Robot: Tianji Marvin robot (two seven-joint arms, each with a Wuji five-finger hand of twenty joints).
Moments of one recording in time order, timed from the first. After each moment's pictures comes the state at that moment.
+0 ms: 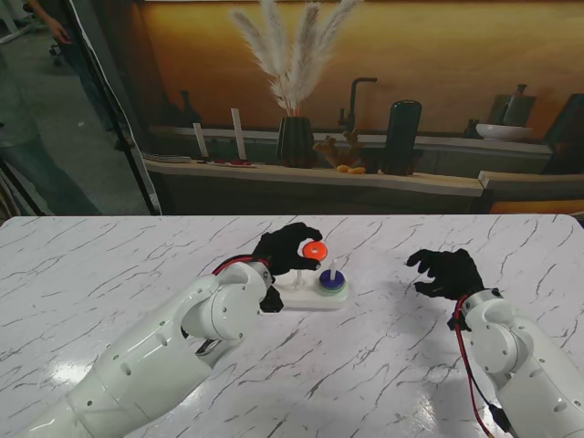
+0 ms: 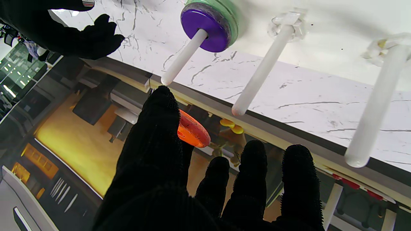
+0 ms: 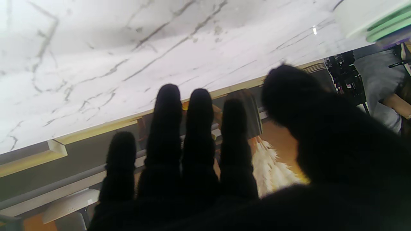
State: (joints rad) left arm 1.16 -1.17 -0.75 -1.56 0.45 0.34 -0.01; right arm -1.46 -1.08 1.36 -1.24 -0.77 -0.18 -0.15; left_hand 1.21 -0.26 0.00 0.01 0.48 0.24 0.28 0.54 0.34 0.33 0.15 0.35 0.34 0.37 0.38 0.55 0.02 0.54 0.97 0.63; right_hand 0.37 -0.80 1.21 -0.17 0.56 -0.17 0.64 0.38 0.83 -0.09 0.58 0.40 0.82 -0.07 0.60 0.52 0.05 0.06 1.09 0.67
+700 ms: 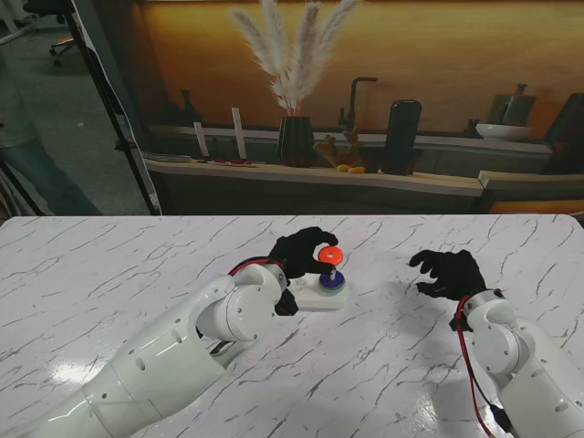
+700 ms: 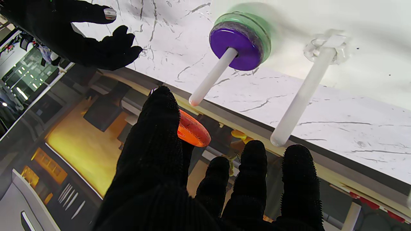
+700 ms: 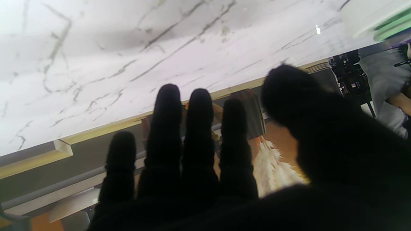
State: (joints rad) left arm 1.12 -1.20 -0.69 -1.53 0.40 0.35 0.01; right arm -1.46 -1.08 1.37 -1.23 -0.77 -0.18 -0.15; left_hand 1.21 -0.26 0.00 0.01 0.48 0.24 0.28 0.54 0.34 0.33 0.15 0.35 0.34 0.37 0.38 0.55 0.02 0.54 0.98 0.63; right_hand 0.37 -0.80 1.21 -0.17 0.56 -0.17 0.64 0.38 0.83 -0.09 0.58 0.40 0.82 -0.07 0.60 0.52 0.05 0.06 1.09 0.67
